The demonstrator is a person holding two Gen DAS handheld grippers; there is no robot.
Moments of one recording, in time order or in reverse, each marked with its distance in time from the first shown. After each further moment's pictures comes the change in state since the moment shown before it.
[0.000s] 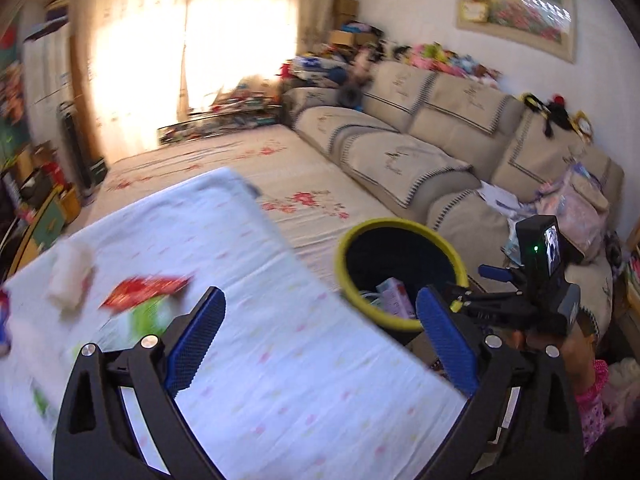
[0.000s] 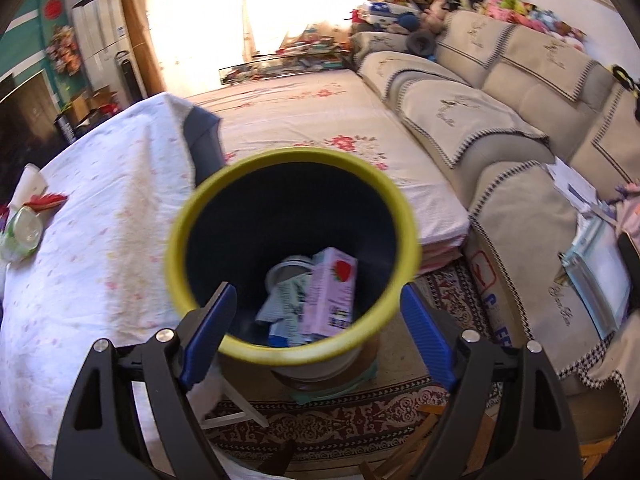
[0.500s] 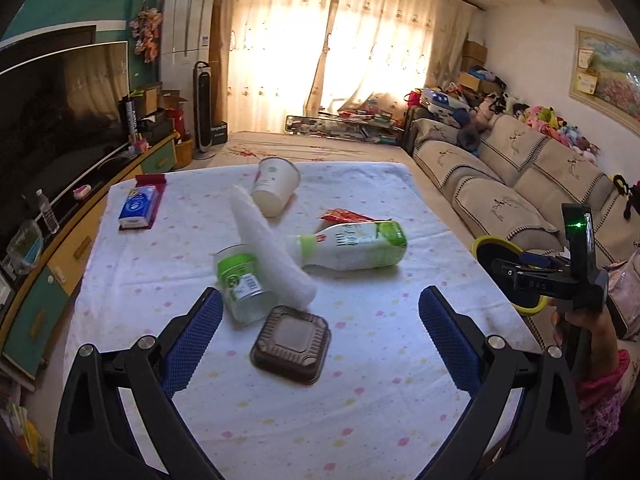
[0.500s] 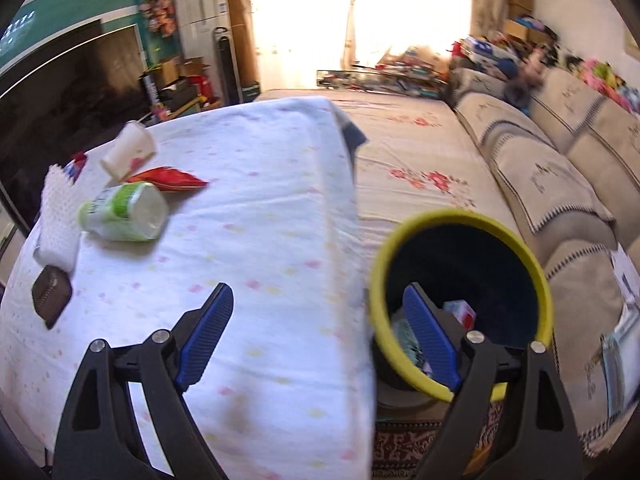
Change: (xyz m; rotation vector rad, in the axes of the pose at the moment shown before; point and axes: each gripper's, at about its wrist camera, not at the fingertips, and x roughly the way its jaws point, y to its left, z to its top) left arm -0.146 0.154 -0.117 -0.295 -0.074 0.310; right arm -0.022 0.169 0.029 -0.267 -0.036 0.207
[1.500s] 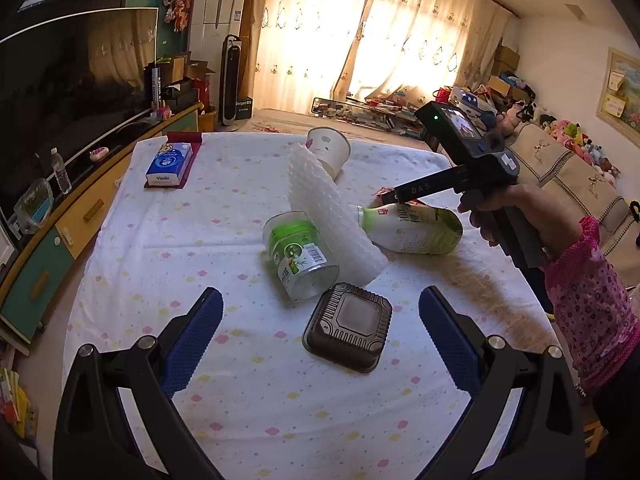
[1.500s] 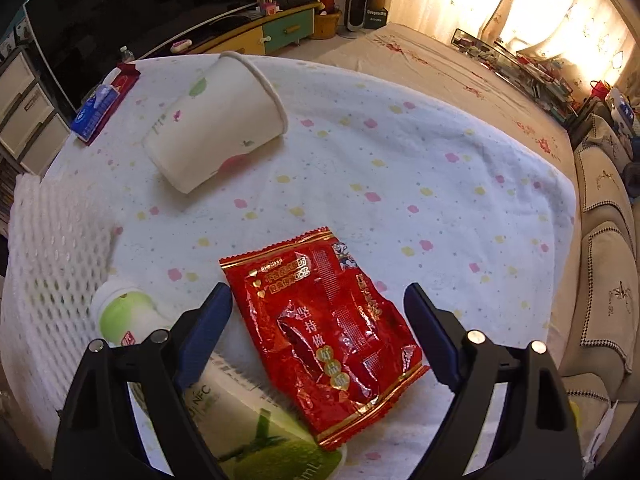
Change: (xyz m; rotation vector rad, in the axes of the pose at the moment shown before) left arm 0.030 0.043 -0.017 -0.103 0.062 0.033; right arm 0.162 0.166 0.131 -0.359 0.332 0.164
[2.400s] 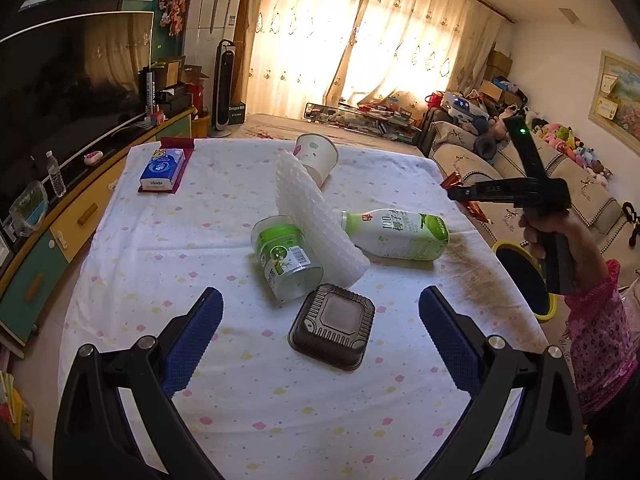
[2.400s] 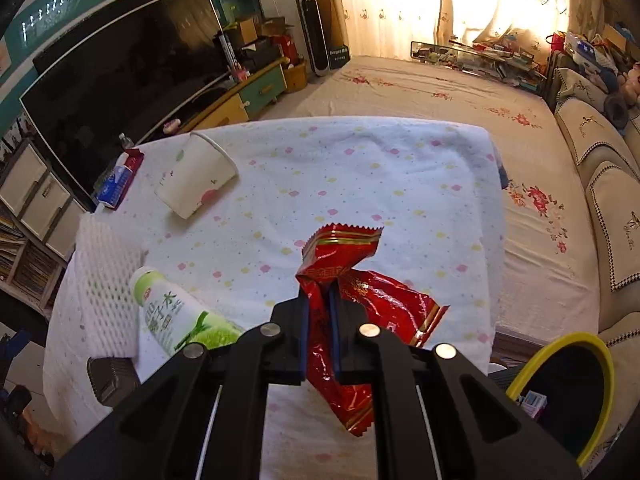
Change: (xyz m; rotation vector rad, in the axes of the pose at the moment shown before) left arm -0.009 -0.012 -0.004 0.003 -0.023 -0.030; right arm -0.097 -0.077 -0.089 0.238 -0.245 0.102
